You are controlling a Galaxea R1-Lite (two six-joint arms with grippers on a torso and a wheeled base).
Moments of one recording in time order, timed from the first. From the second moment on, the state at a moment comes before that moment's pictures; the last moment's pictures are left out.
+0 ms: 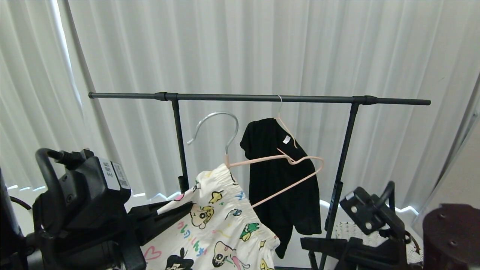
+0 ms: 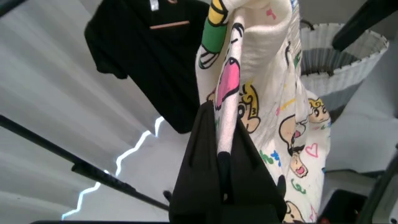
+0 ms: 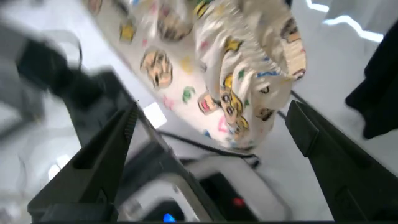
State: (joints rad) left arm -0.69 1.15 -0.50 -0.36 -0.11 0.36; right arm 1.13 1.49 -0.50 -0.62 -0.06 0.57
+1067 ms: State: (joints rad) left arm -0.62 1.16 -0.56 -0.36 -0.15 0.35; right arm 0.98 1.65 -0.64 -0.65 -0.10 0.66
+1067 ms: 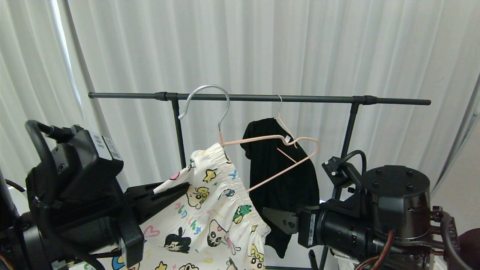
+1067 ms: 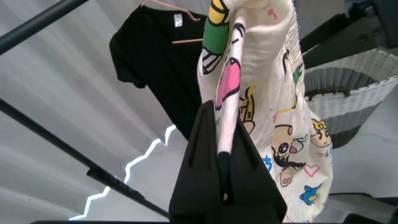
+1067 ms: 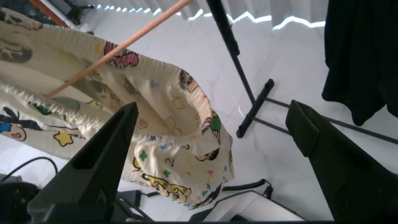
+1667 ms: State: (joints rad) left arm -0.64 1.16 -0.64 -0.36 -0.17 0.36; right arm 1.01 1.71 -0.61 -0.61 -0.15 0.66
